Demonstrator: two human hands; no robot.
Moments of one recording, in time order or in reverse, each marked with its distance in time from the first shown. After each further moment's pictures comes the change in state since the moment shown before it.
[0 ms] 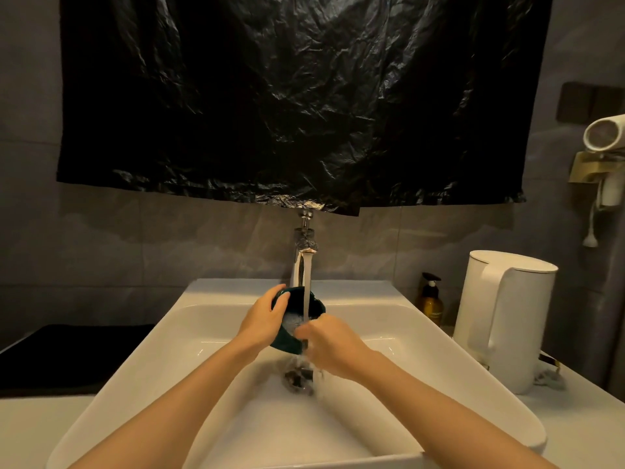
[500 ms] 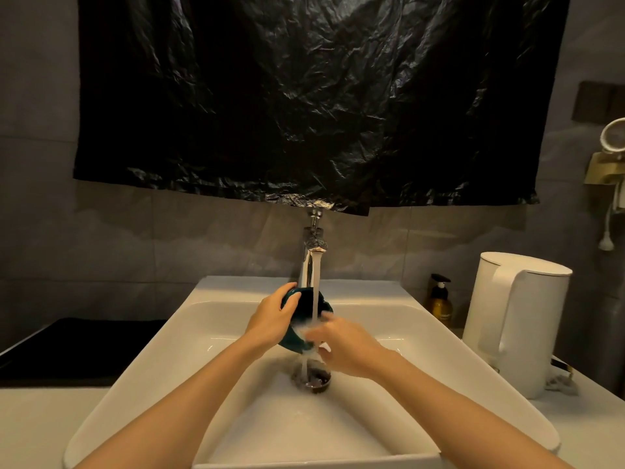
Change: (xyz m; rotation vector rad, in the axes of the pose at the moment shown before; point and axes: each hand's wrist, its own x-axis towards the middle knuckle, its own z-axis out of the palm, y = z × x) left_hand -0.004 0.004 -0.003 0.098 -0.011 0.063; right_hand -0.006 0.010 0.000 0.057 -0.068 -0.029
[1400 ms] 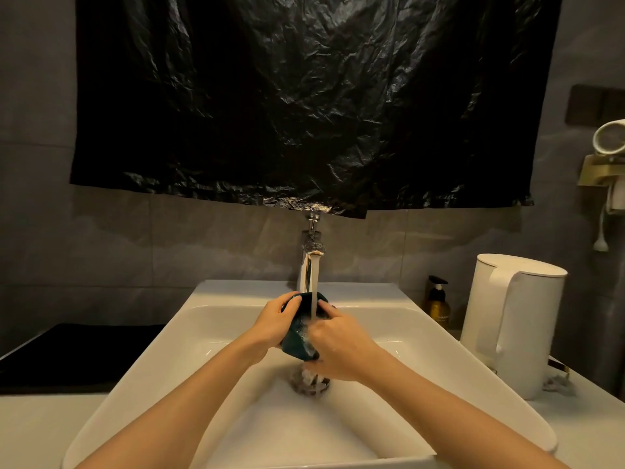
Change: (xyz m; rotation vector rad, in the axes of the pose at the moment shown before) left_hand -0.001 0.009 0.001 -0.270 -0.114 -0.147; right_hand 0.011 0.001 0.007 -0.382 0.130 -0.153
